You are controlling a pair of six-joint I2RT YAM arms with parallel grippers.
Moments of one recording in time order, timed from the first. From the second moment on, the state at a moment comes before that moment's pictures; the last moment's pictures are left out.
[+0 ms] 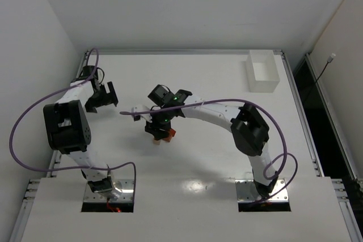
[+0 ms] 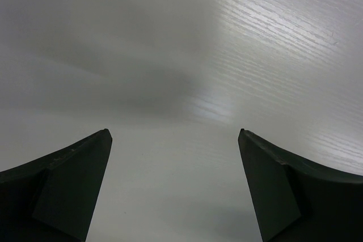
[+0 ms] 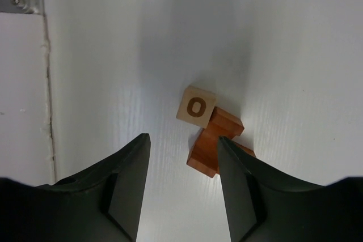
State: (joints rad) left arm 0.21 1.74 1.22 -0.63 -0.05 -0.19; right arm 0.95 2.05 1.64 -0.68 -0.47 -0.56
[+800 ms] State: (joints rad) left arm 0.24 1.77 1.23 -0.63 -0.04 -0.19; right arm 0.96 2.16 1.64 -0.63 -0.42 -0.50
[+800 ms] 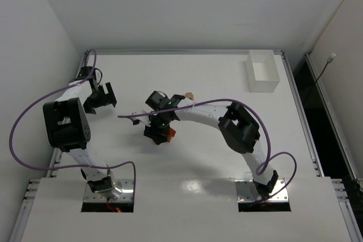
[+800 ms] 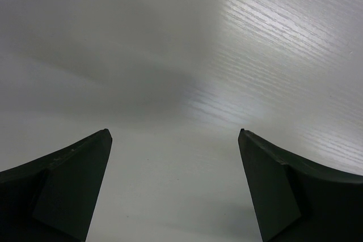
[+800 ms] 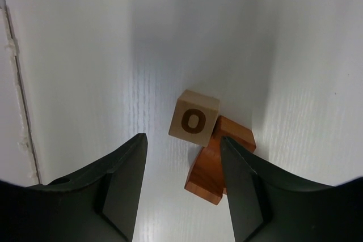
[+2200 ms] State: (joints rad) left arm 0.22 1.80 1.23 -0.62 -0.02 -0.19; right arm 0.92 2.17 1.71 -0.62 -0.24 -0.38
